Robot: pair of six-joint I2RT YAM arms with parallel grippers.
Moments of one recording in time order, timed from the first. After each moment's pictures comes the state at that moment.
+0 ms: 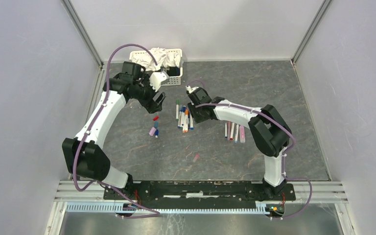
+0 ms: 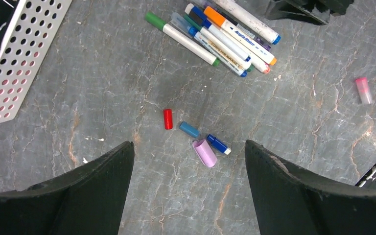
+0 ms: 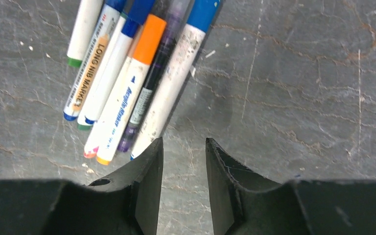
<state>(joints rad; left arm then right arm) -0.22 1.49 1.41 -0.89 0.42 0.63 0.74 1.94 1.34 -0.38 0.13 0.27</state>
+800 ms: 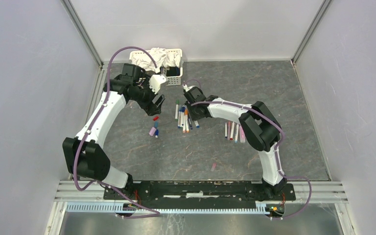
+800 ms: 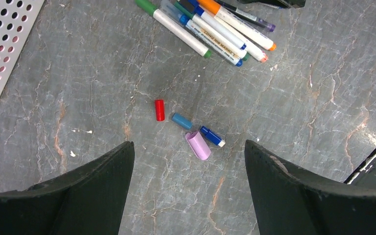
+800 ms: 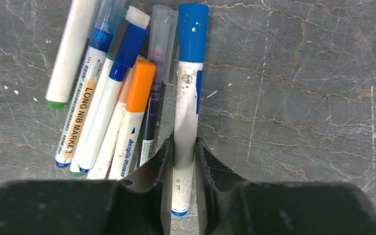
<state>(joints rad) -0.21 1.49 1.38 -0.91 0.42 0.63 0.74 2.09 1.47 -0.38 0.16 0.29</state>
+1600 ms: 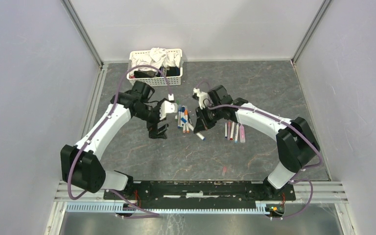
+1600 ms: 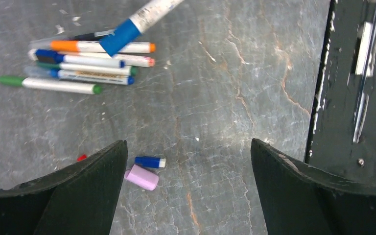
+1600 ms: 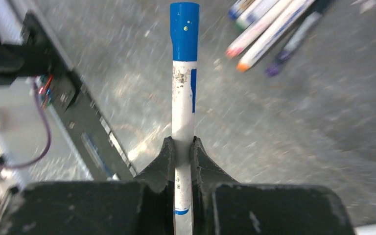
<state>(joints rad) -0.31 1.38 1.20 -1.03 0.70 1.01 0.64 1.66 1.18 -0.40 -0.51 0.17</state>
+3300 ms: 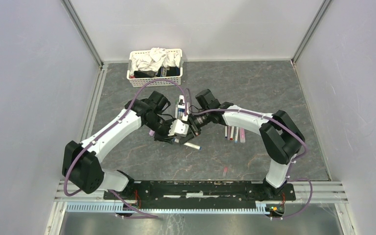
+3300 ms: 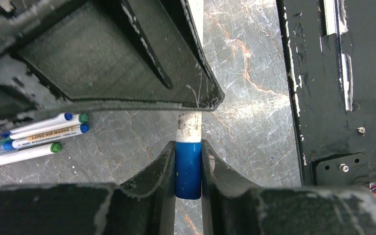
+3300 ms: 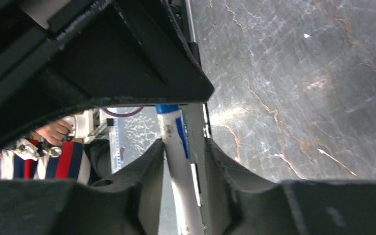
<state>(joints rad) -0.55 1.38 1.11 -1.06 0.65 1.18 0.73 1.80 1.17 -0.21 -1.06 0.29</state>
